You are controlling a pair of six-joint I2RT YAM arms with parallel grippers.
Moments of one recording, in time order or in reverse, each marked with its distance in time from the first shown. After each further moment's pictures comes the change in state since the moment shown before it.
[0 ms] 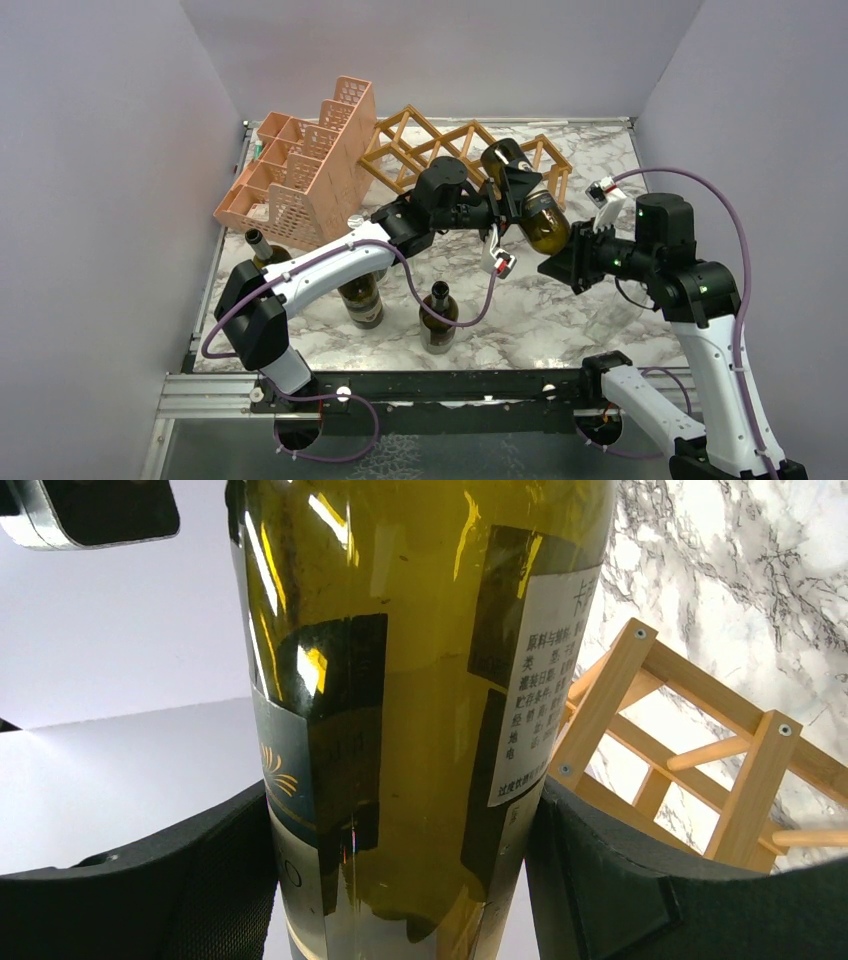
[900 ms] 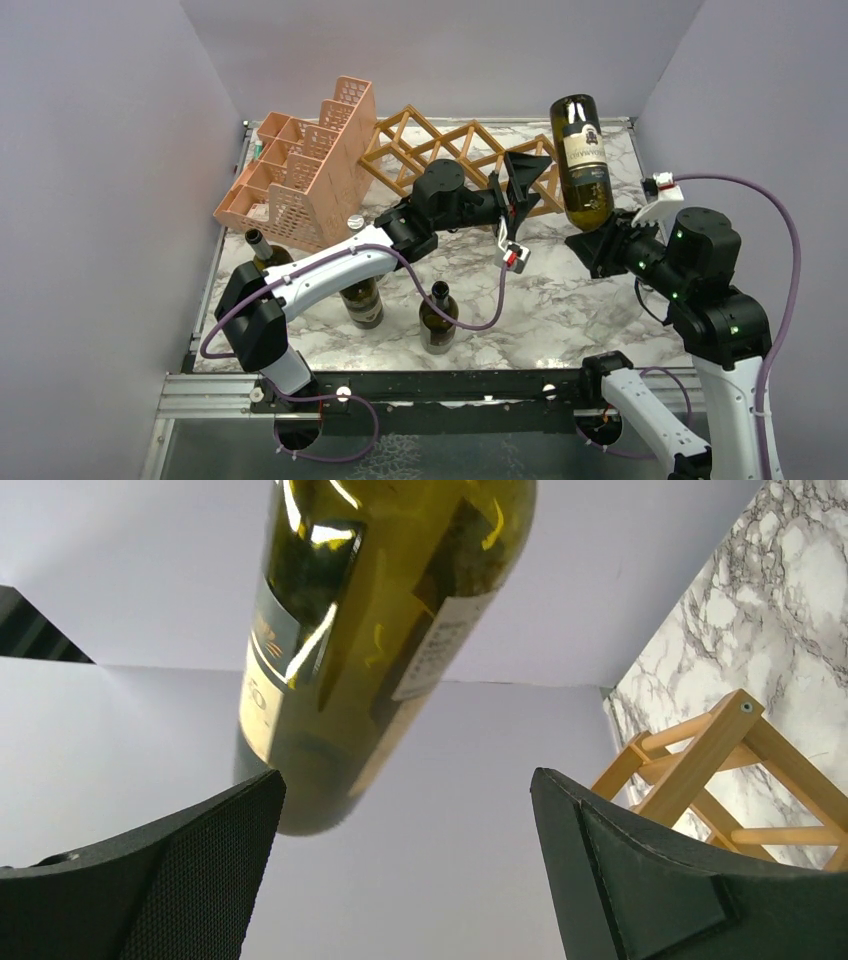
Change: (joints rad) left arm -0.034 -0.001 -0.008 0.213 -0.033 -0.182; right arm -0.001 -0.121 0.061 0.096 0.287 0.145
